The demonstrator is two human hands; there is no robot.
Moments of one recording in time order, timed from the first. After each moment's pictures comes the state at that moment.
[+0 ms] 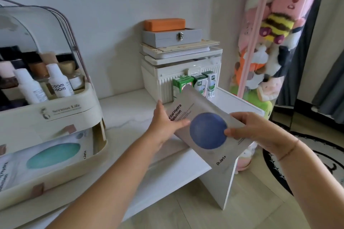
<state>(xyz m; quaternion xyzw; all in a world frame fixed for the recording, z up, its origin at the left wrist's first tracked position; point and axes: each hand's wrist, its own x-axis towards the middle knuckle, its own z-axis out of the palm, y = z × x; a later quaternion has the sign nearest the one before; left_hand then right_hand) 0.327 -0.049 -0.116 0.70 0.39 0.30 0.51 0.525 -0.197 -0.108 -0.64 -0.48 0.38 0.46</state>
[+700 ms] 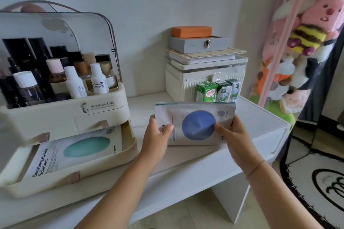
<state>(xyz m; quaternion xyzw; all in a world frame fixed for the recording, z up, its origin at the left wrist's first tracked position) 0.249 -0.045 -0.133 0.66 0.41 0.45 0.45 0.443 -0.120 -0.151 -0.49 -0.39 0.31 0.72</state>
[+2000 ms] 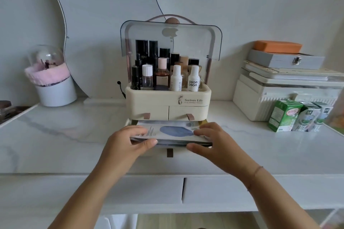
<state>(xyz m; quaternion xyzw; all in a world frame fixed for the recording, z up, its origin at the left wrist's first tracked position) -0.017 -0.077 -0.112 0.67 0.55 0.45 0.21 0.223 -0.096 -0.096 -0.60 -0.74 0.13 0.28</state>
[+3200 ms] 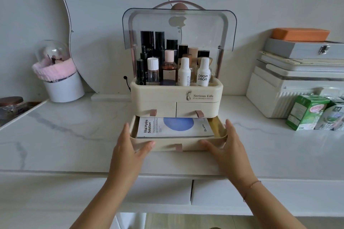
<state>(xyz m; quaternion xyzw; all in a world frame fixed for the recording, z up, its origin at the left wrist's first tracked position) -0.018 -0.050 -0.171 0.57 0.65 0.46 0.20 0.225 -0.068 -0.153 -0.65 -0.58 0.19 0.45</state>
